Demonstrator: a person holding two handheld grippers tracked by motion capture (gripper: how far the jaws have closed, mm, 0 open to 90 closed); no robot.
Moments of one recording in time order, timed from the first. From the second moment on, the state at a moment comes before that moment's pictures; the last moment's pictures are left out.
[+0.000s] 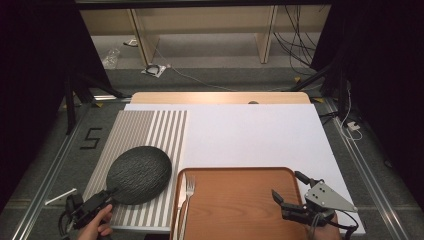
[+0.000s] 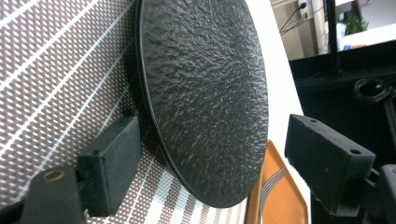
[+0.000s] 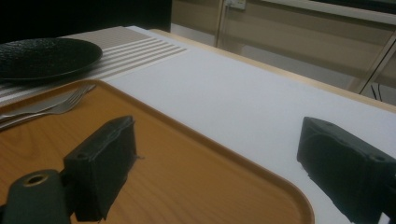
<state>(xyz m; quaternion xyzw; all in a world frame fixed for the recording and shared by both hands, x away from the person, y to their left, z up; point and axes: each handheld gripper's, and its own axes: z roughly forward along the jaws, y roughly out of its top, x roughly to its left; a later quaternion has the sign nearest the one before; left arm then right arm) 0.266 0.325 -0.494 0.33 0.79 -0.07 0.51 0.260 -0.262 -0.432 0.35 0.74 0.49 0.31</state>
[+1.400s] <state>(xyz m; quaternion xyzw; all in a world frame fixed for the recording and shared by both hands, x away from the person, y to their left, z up) 0.267 0.302 -0.523 0.20 0.82 -0.11 0.53 0.261 -0.260 -0.432 0.36 0.74 0.49 0.30</state>
